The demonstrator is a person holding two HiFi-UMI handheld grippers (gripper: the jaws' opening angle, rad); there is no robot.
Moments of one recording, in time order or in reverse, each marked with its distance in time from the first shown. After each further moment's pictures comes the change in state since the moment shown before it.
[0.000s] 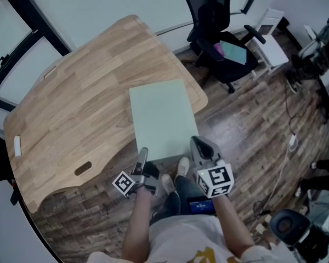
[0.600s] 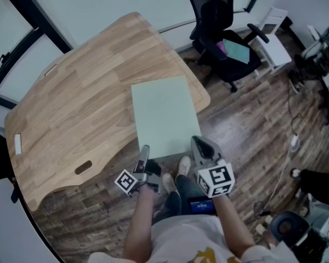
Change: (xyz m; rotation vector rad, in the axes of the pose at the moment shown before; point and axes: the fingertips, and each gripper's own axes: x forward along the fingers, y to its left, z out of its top) left arm 0.008 0.007 0.001 -0.001 -0.033 0.014; right arm 0.007 -0.002 -0.009 0.008 0.020 0.019
